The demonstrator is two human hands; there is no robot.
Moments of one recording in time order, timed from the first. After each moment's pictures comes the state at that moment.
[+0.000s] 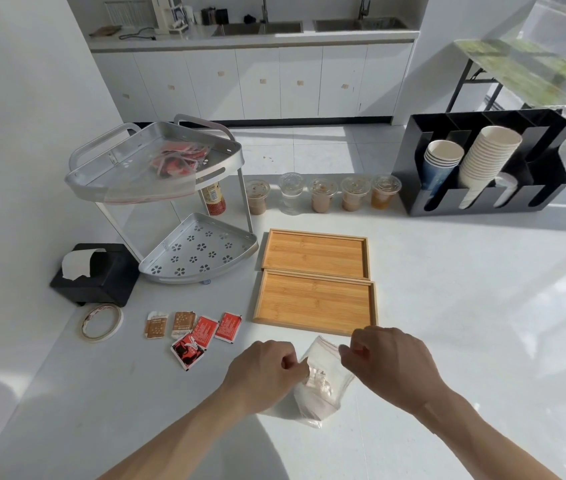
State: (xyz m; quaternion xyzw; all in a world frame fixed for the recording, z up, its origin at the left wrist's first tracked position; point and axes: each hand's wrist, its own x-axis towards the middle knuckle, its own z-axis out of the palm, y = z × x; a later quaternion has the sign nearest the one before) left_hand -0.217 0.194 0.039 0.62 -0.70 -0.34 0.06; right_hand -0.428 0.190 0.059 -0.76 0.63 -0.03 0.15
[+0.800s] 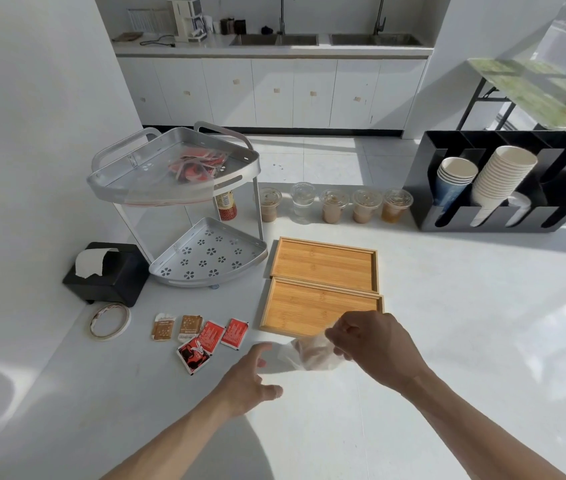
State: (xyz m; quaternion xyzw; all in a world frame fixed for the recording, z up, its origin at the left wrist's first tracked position) left_hand -0.167 0.185 -0.040 0.66 -0.56 -0.50 0.08; right_hand -0.398 0.157 0.081 -0.69 0.63 -0.14 0.32
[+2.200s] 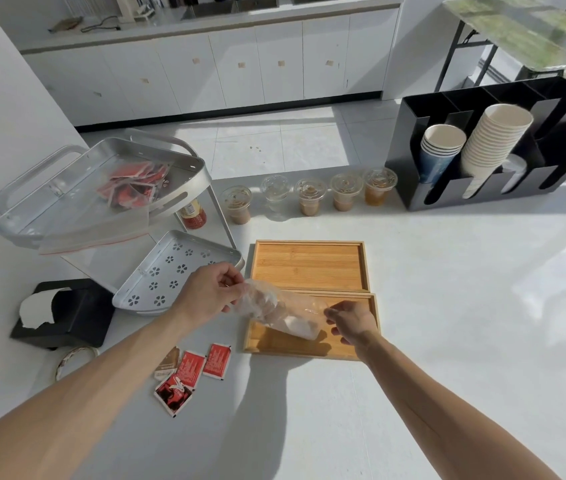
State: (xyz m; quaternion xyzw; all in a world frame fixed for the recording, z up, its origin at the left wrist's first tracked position) left_hand -0.158 0.019 0.050 0.65 -0.60 -0.40 0.22; right_hand -0.410 0.038 -0.050 -0.37 0.73 -0.22 0.53
